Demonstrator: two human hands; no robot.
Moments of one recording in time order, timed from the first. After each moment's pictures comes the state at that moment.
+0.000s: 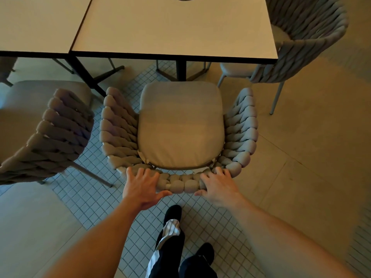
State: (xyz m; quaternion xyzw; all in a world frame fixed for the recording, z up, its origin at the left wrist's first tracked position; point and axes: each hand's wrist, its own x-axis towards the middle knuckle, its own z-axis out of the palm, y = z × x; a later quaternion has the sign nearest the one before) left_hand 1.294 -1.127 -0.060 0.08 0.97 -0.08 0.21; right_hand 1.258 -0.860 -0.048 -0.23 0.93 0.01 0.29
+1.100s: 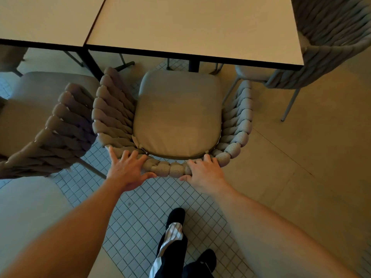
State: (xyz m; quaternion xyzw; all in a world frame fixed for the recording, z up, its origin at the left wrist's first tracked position) left_hand 1.239 -1.215 -0.056 0.03 0.97 -0.07 0.24; right_hand 1.201 -0.953 -0.054 -0.24 0.94 -0.02 0.26
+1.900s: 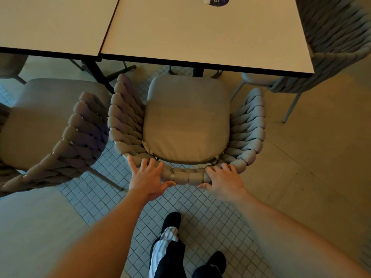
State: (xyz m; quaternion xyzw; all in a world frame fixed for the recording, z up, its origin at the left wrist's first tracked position) left_hand 1.237 -1.225 -0.054 0.03 0.97 -0.02 0.23; right_hand 1.204 -0.964 -0.057 -0.21 0.94 -0.01 0.27
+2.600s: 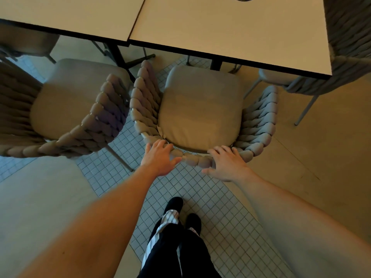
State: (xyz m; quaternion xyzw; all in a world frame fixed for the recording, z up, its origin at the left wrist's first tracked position) left_hand 1.252 -1.236 -0.038 -0.04 0.97 0.12 0.21; right_hand 1.197 -0.986 -0.016 -0.24 0.92 -0.01 0.31
